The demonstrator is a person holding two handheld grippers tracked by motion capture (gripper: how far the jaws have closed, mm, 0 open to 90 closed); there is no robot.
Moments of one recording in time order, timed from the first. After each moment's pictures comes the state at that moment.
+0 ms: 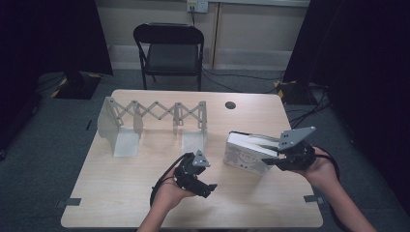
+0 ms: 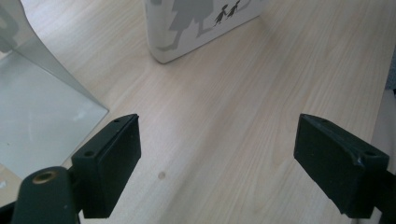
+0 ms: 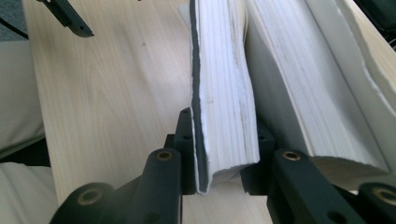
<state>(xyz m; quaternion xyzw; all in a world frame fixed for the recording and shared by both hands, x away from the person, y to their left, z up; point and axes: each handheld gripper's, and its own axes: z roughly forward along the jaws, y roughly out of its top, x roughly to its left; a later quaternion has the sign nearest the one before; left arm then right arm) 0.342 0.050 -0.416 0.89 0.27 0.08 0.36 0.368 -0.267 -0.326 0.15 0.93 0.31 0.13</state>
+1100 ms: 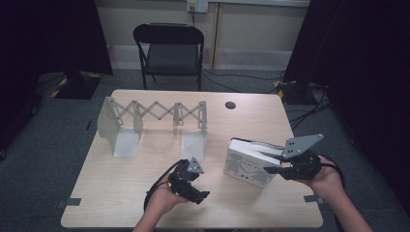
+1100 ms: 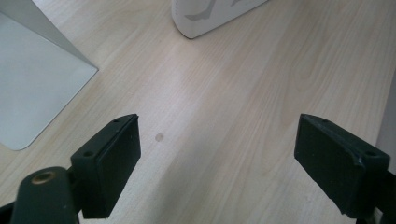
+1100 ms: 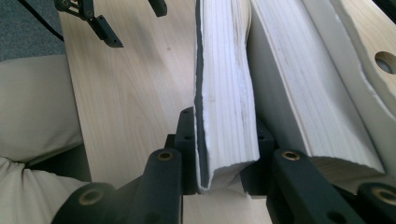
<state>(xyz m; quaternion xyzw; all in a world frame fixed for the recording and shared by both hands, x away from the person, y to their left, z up) 0.339 0.062 -0.437 0.90 0.26 0.06 0.34 0.344 -0.272 -0.325 0.16 0.92 0.33 0.11</state>
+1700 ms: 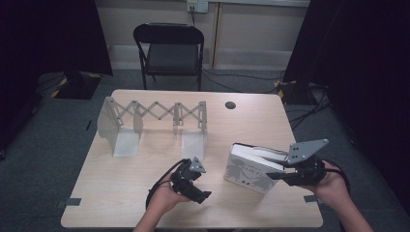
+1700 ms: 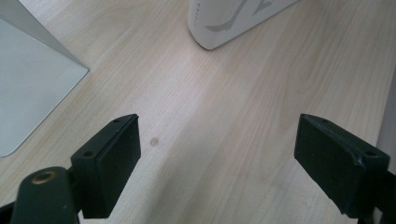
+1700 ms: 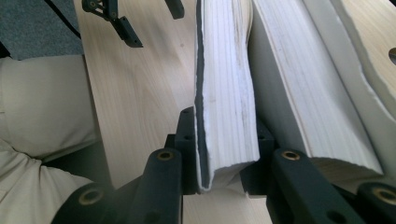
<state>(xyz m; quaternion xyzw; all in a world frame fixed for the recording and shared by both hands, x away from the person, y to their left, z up) 0.344 0.058 -0.440 0.90 0.26 0.05 0.34 0.331 -0.278 -0.324 0.15 0.92 0.34 0.10</state>
